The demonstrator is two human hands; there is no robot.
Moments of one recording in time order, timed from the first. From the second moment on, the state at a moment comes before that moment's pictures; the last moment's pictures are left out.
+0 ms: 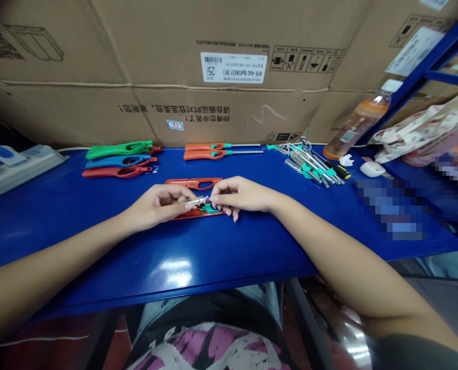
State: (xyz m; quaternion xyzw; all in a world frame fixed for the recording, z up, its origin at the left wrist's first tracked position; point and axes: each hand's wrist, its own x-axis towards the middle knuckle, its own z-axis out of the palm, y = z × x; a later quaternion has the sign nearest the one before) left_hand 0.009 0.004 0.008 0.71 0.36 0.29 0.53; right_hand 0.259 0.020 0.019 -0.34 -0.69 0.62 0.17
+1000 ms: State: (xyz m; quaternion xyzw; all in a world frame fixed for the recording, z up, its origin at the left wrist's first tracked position) left_hand 0.011 0.004 0.008 0.71 0.36 0.30 0.53; right_hand 0.260 0.021 0.018 -0.34 -0.69 0.62 0.17
